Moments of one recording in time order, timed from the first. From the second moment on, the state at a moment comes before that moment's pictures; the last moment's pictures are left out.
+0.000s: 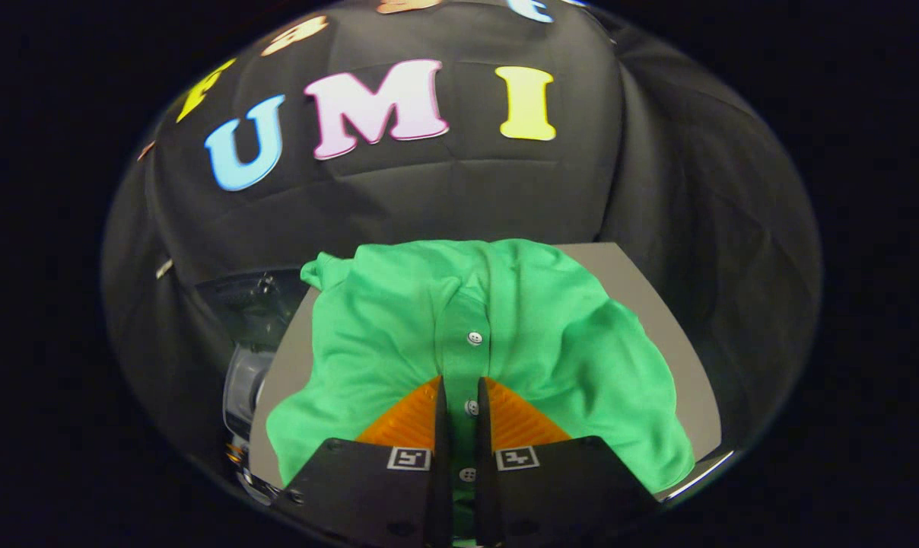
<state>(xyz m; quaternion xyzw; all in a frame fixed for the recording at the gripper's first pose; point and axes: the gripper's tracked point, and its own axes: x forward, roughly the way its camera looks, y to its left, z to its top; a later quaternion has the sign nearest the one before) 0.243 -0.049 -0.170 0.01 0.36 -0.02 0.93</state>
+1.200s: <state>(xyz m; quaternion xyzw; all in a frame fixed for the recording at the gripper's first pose) 0.229 0.256 -0.011 0.03 0.27 0.13 0.95</state>
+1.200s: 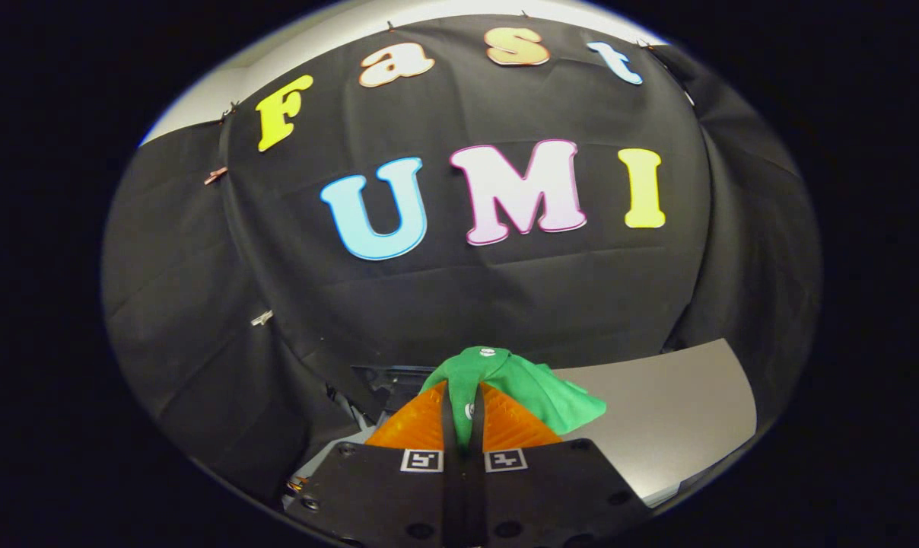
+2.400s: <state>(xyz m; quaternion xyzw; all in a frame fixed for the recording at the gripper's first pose) 0.265 0.335 -0.285 -0.06 0.38 0.13 0.92</state>
